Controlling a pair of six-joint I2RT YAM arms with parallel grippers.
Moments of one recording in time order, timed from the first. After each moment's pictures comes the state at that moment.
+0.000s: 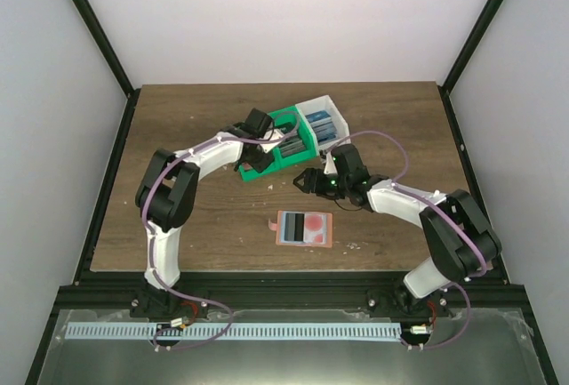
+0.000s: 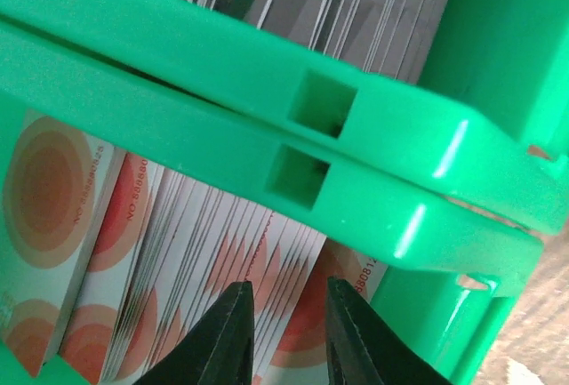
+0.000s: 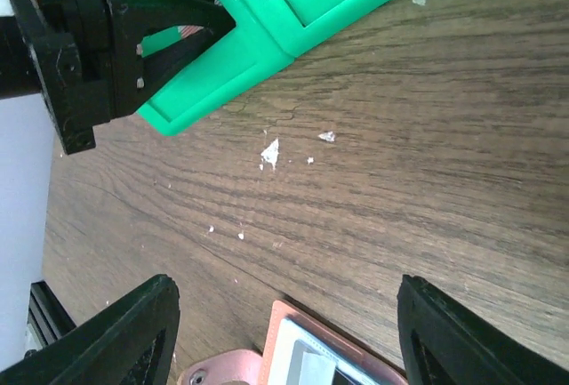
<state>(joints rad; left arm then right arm) -0.50 2.03 1.47 -0.55 -0.05 0.33 0.53 1.53 0.77 0.03 -0.41 0.70</state>
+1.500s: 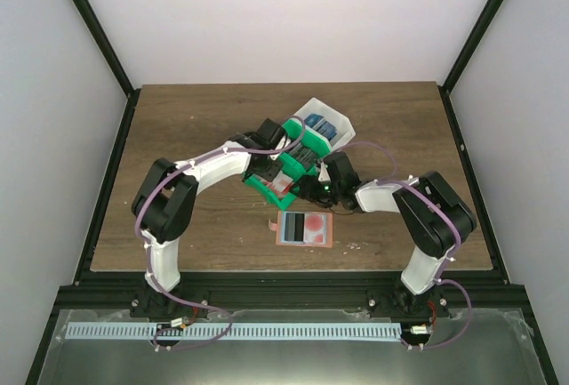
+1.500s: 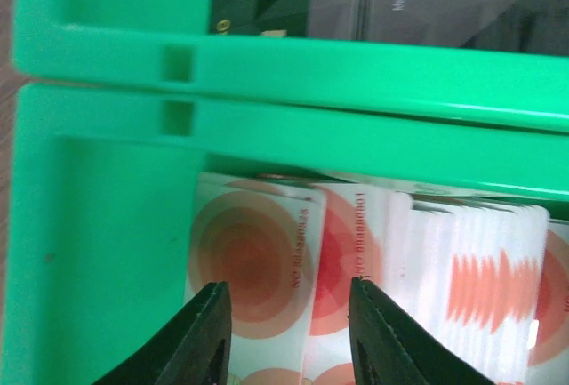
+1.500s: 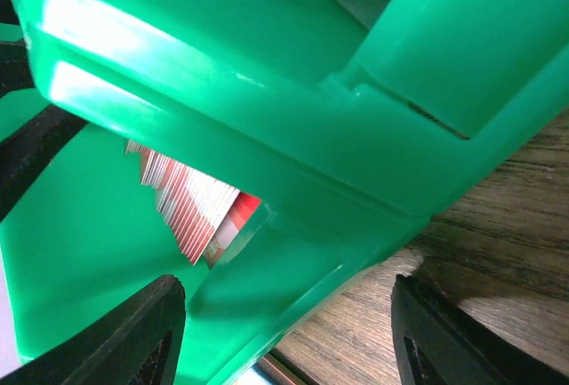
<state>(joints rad) -0.63 1.94 1.40 -0.60 -0.14 0.03 0.55 1.73 0.74 0.21 -0.45 0.81</state>
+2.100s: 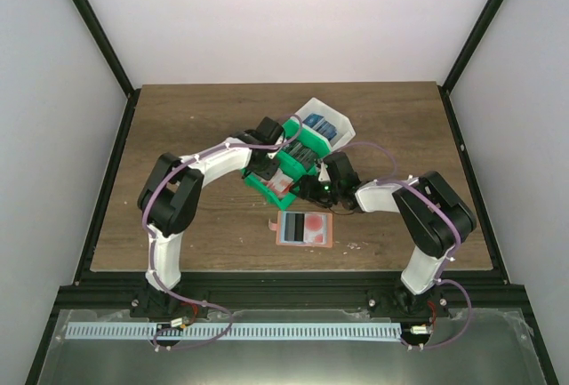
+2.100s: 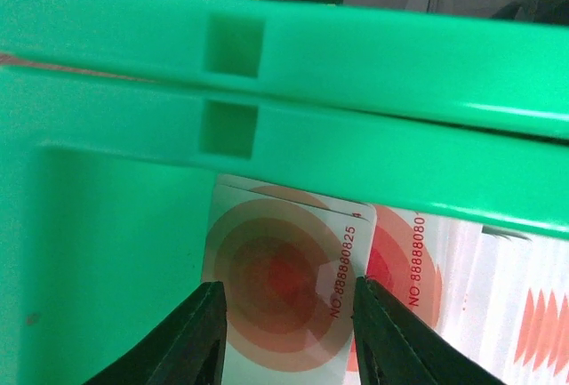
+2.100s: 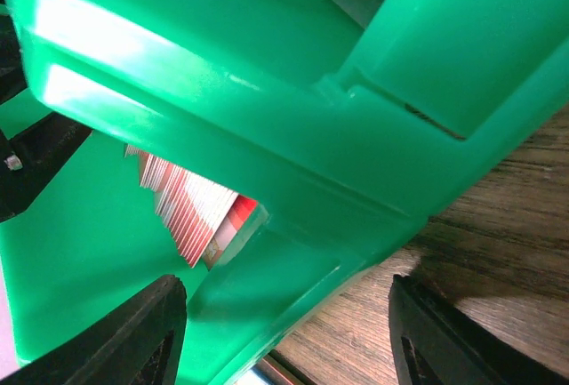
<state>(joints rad) -0.59 2.01 1.45 -0.63 -0.16 0.00 0.55 1.73 0.74 0.21 -0.45 0.82</state>
